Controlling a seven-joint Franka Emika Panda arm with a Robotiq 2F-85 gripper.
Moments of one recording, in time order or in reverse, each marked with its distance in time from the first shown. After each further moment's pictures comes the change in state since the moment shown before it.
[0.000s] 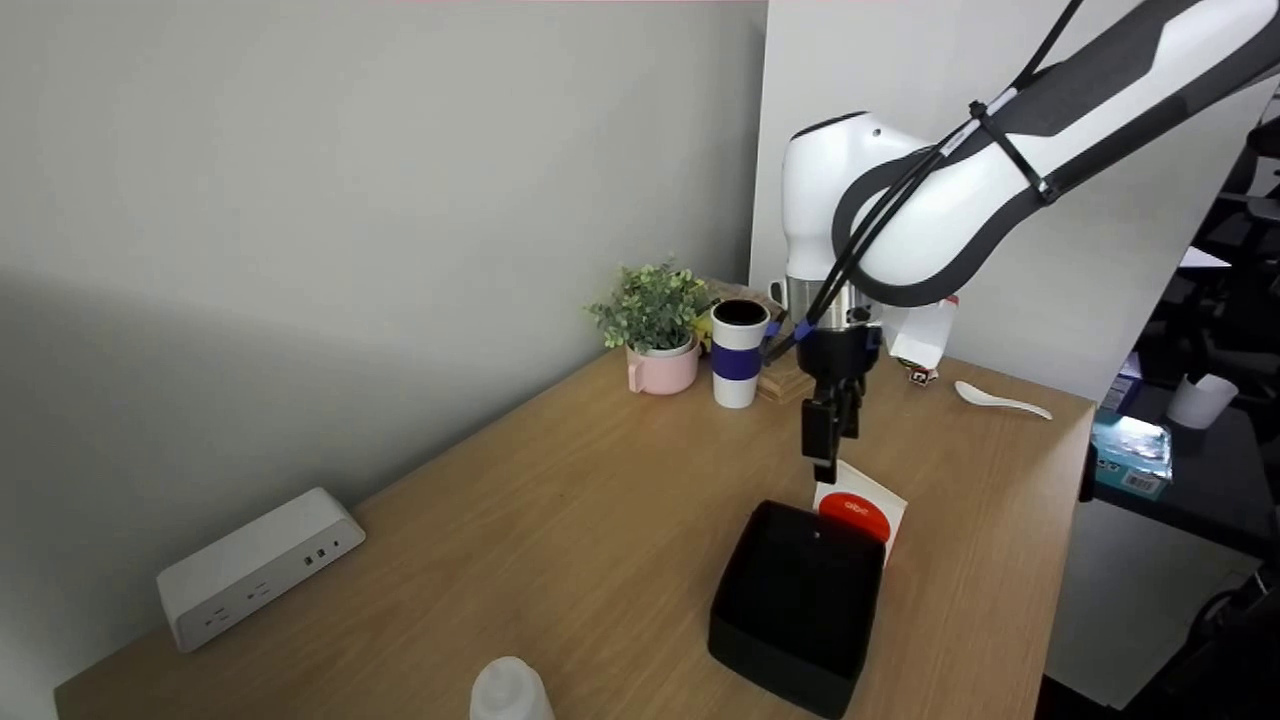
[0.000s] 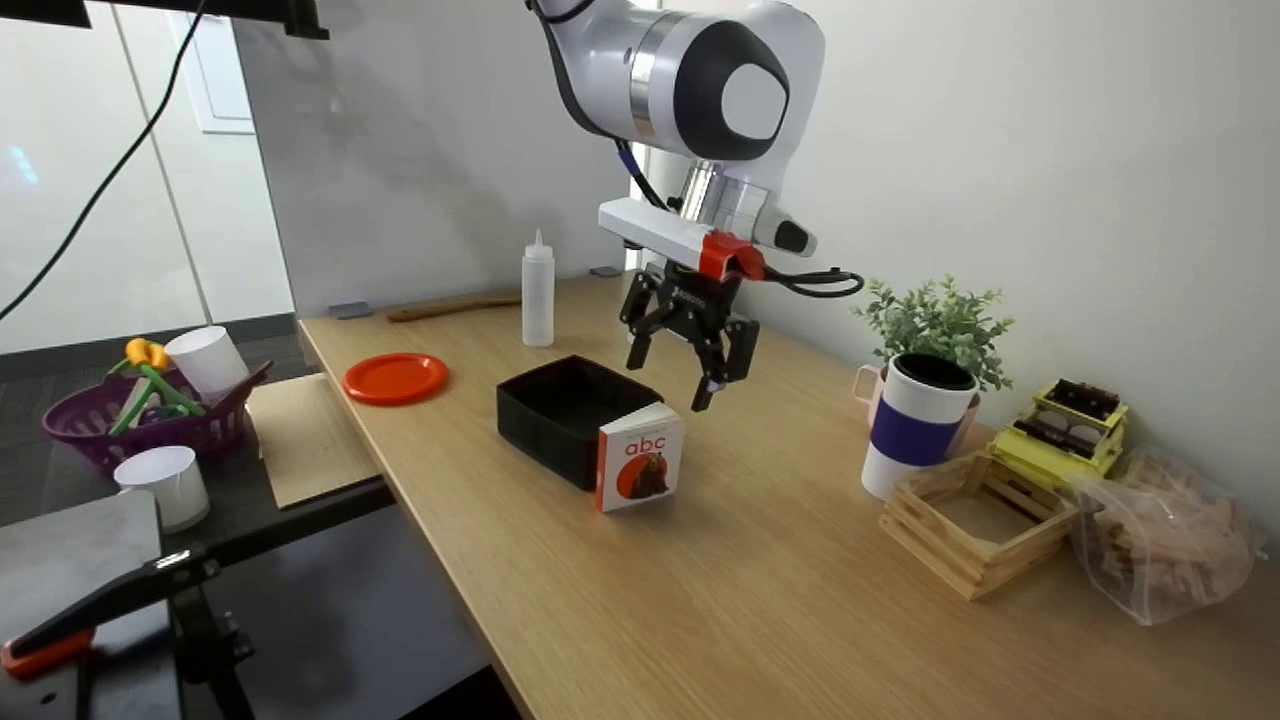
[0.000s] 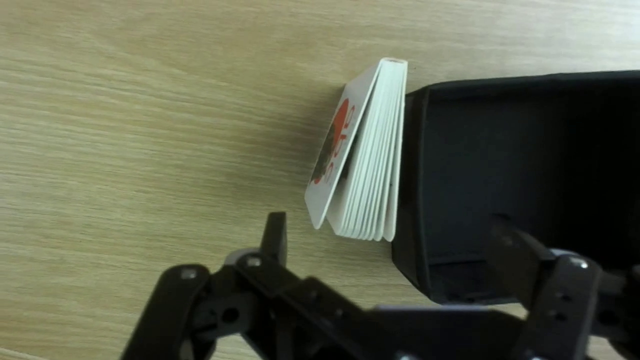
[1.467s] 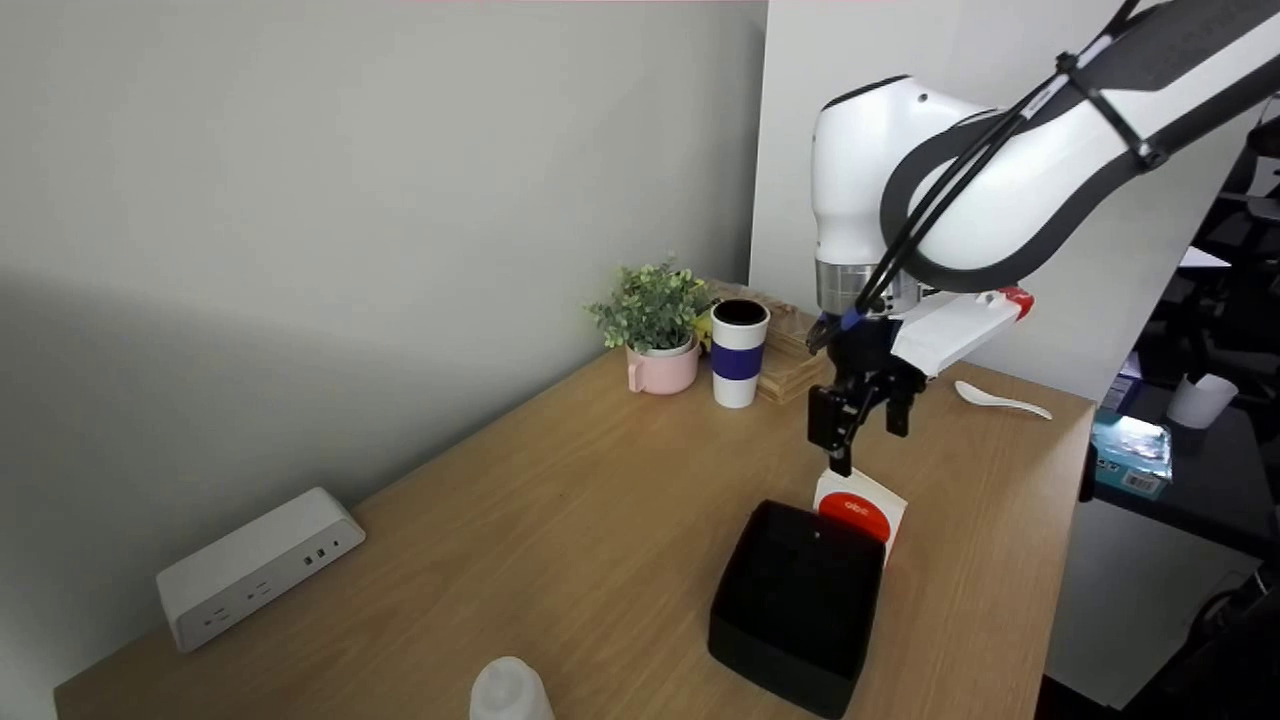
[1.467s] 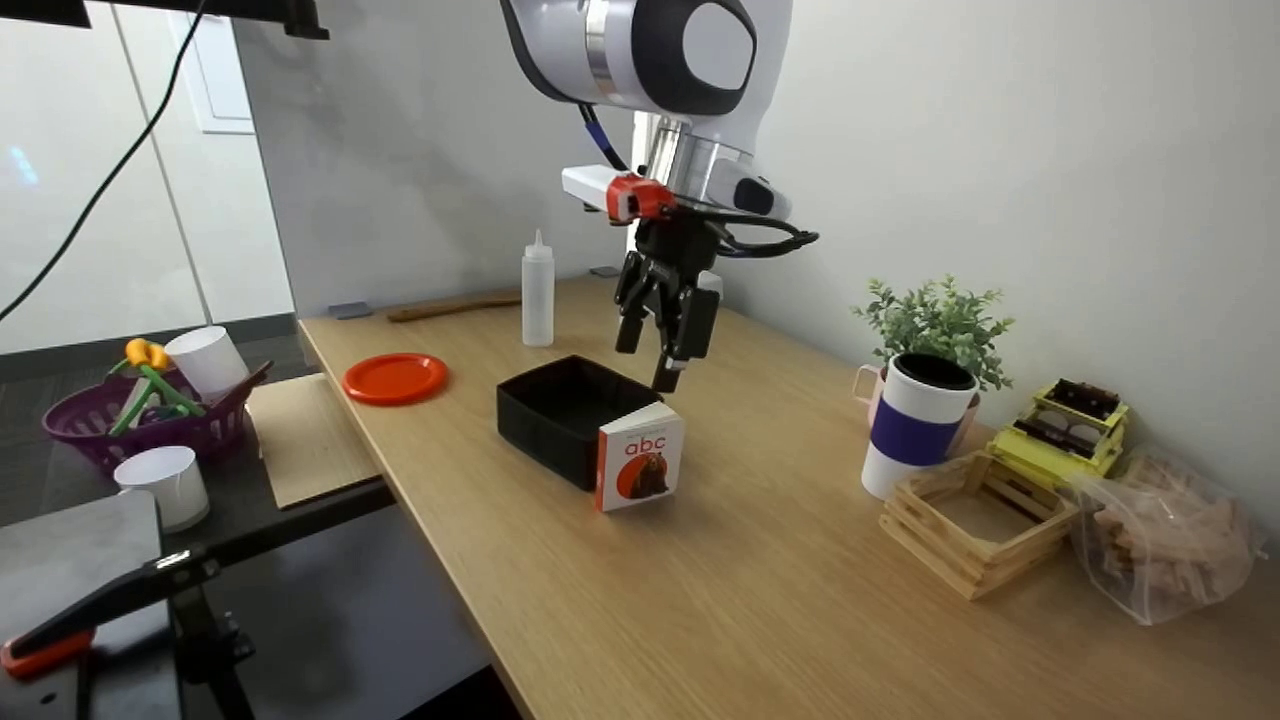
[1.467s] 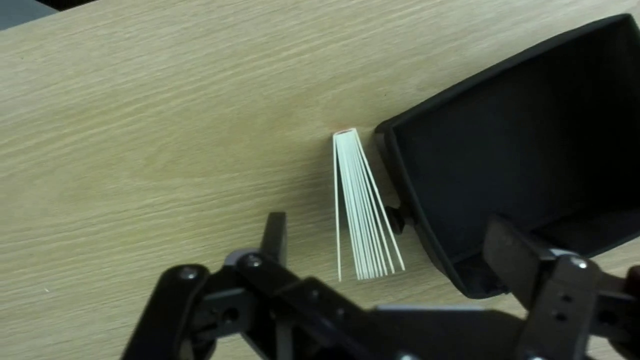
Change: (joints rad) arm 0.070 -0.130 -0.052 -0.135 -0.008 0.007 0.433
